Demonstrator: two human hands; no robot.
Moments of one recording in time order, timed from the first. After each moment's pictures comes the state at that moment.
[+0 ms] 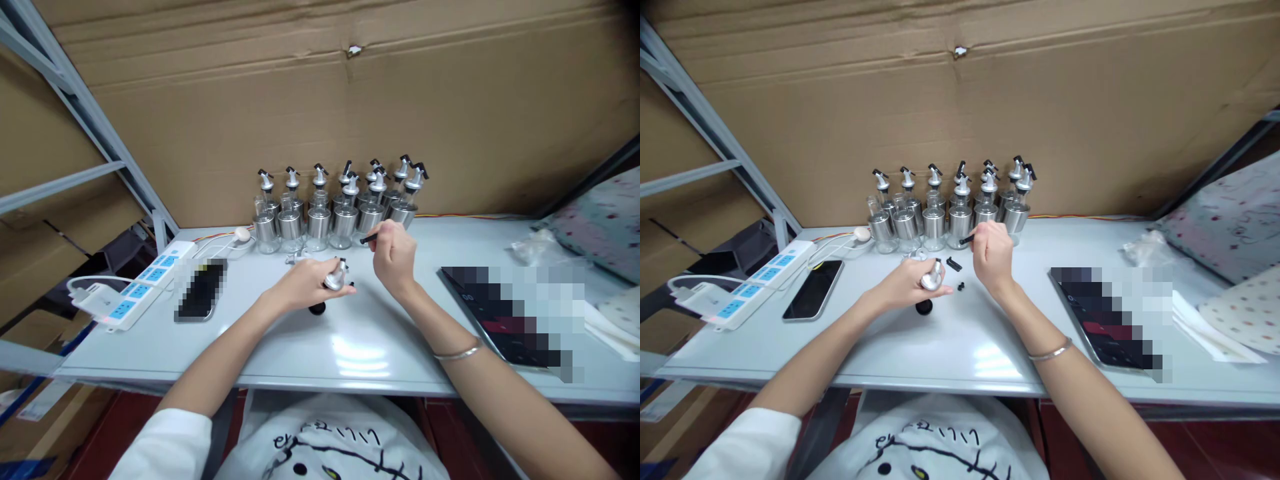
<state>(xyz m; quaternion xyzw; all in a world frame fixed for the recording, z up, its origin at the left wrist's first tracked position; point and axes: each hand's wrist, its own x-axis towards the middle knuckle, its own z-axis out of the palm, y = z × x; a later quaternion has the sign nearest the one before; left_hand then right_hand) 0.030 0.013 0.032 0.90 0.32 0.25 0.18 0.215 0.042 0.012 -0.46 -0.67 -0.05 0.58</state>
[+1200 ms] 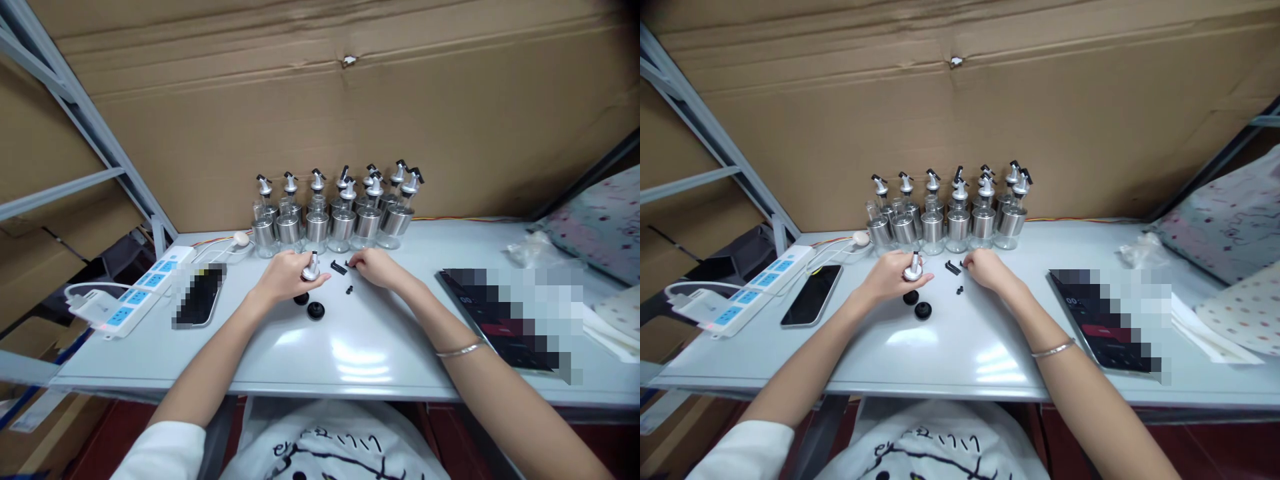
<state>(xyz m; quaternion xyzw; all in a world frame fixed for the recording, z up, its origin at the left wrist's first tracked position) 0.007 0.036 0.018 0.88 0.38 0.27 -0.06 0.239 0.071 -0.008 -0.60 -0.78 0.11 0.11</state>
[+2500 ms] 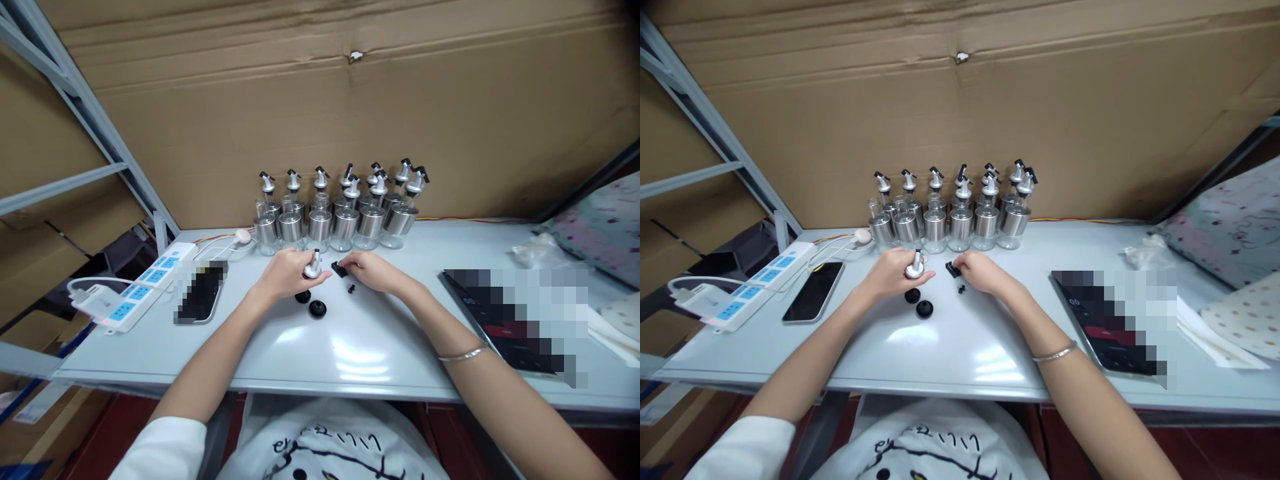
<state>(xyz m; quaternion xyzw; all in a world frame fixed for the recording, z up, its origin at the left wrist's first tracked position) 0.008 0.037 0.018 0.88 0.38 0.27 -0.06 0.226 0.058 0.002 -0.52 -0.83 0.17 0.14</state>
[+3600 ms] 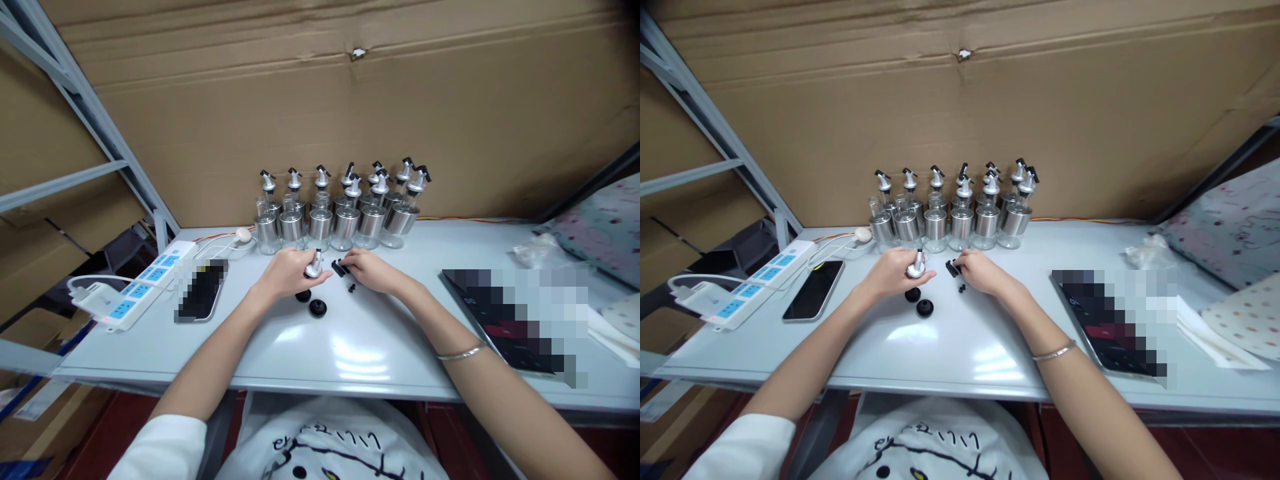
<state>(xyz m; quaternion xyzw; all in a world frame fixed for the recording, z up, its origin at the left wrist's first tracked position) 0.008 0.036 0.019 0.89 0.38 0.26 -0.06 0.229 0.064 -0.010 -0.48 -0.86 0.10 0.12</state>
